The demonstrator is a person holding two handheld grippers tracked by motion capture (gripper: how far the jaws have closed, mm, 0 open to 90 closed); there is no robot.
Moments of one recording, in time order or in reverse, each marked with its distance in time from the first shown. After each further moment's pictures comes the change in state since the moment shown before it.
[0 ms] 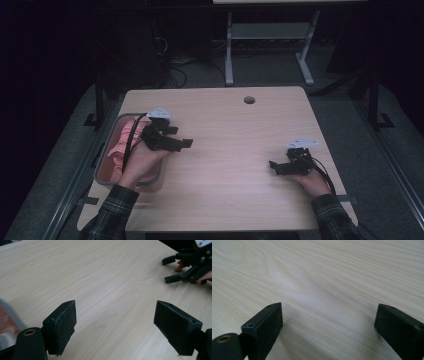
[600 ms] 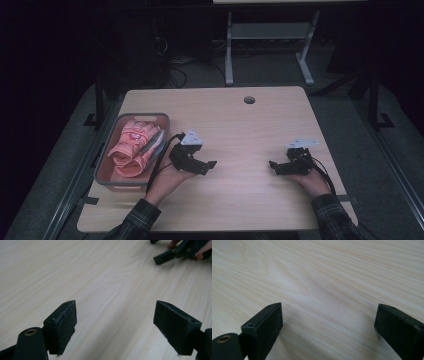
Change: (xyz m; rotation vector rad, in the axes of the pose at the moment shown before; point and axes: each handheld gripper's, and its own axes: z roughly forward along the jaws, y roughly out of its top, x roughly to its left) left arm -0.058 -0.030 0.060 0.040 0.002 0.159; right arm 0.000 0.000 0.000 -0.001 0.001 -0.002
